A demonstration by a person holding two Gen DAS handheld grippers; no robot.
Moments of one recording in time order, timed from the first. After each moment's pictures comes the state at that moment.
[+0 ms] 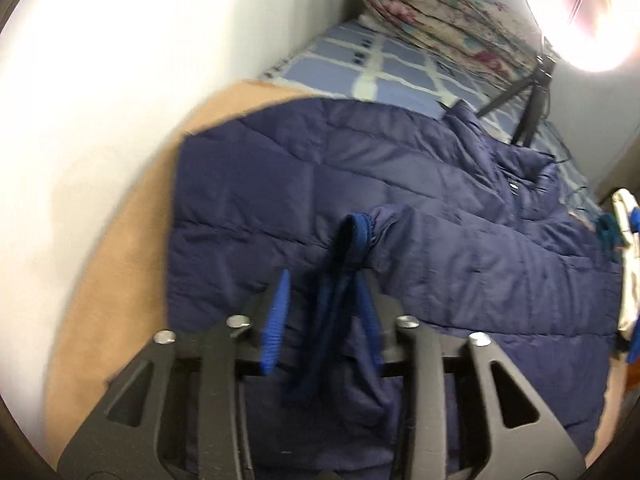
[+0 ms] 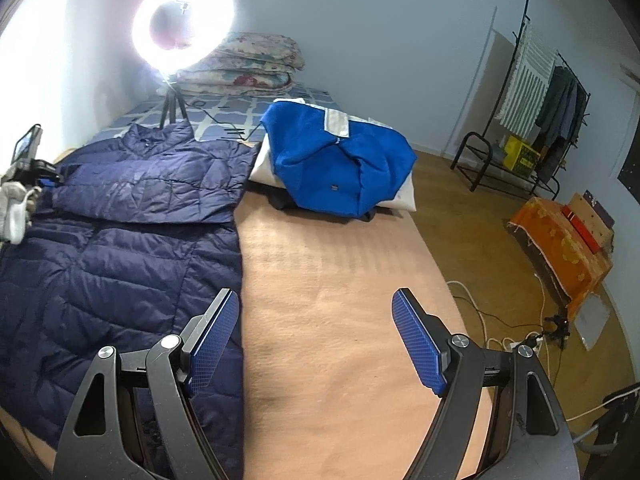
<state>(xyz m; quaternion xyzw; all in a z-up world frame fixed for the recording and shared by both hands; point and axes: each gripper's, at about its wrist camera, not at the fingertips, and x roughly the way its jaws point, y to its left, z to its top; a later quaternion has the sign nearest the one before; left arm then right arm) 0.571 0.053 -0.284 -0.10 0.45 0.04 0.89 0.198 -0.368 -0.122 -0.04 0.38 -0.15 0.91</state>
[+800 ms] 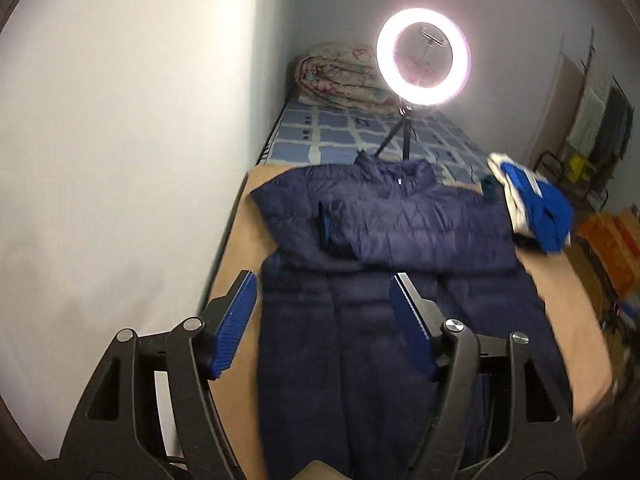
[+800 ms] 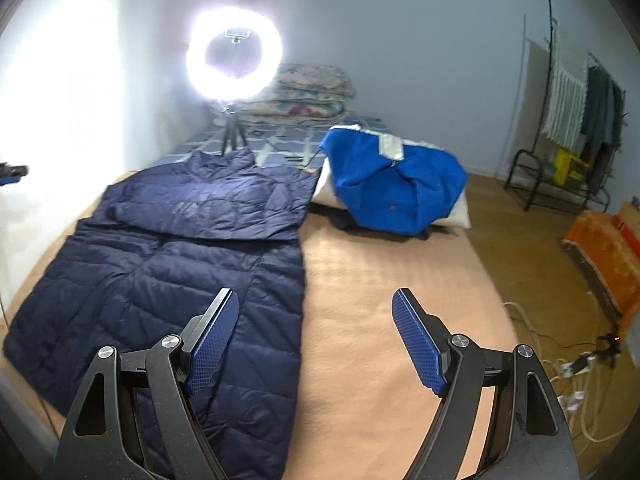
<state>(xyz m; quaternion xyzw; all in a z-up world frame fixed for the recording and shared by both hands) 0.274 0.118 -0.112 -0.03 0.35 -0.08 0.93 0.173 -0.365 -0.133 0.00 0.34 -0.03 0.94</state>
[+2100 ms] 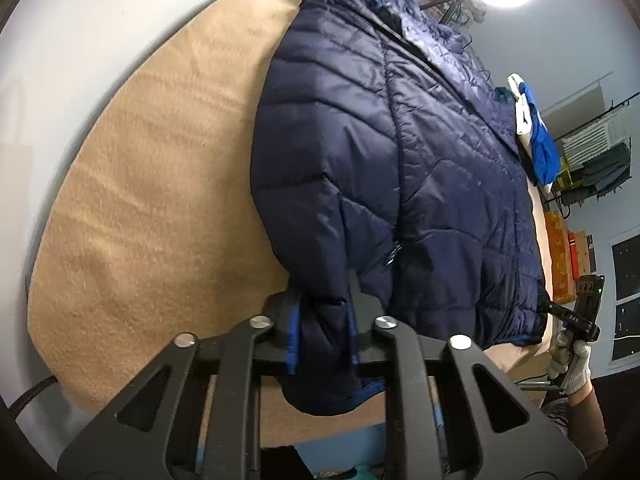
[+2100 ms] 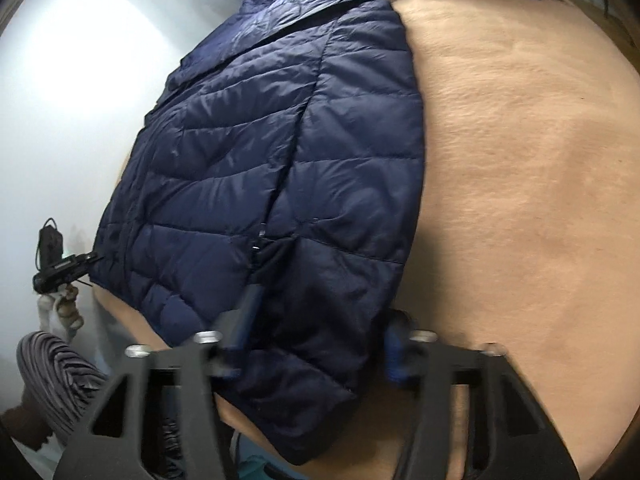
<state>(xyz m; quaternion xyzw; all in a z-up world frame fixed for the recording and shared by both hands) 0.175 0.161 -0.311 -0.22 0.55 -0.12 0.80 0.160 -0.355 -0.274 0.19 0.56 0.16 0.79</state>
